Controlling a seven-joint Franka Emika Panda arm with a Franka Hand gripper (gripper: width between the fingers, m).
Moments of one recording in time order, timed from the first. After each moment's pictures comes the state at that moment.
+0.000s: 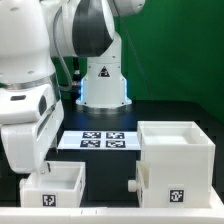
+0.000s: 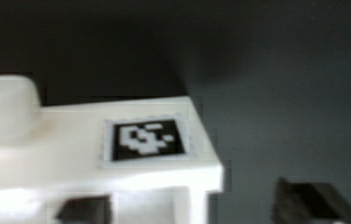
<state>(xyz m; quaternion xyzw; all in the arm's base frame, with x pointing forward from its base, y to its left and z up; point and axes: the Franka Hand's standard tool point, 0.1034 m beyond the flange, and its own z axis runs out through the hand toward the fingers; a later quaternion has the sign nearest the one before) 0.533 -0.122 0.031 -0.73 -0.67 -0.03 0.07</state>
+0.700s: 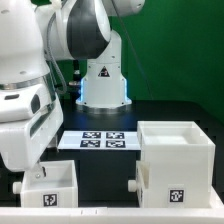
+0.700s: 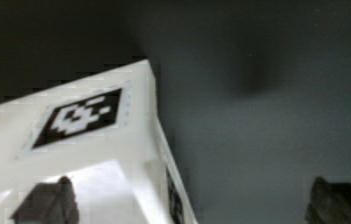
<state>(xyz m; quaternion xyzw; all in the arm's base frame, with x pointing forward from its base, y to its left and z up) 0.525 -0.121 0.027 -0.75 -0.65 -0.04 0.08</state>
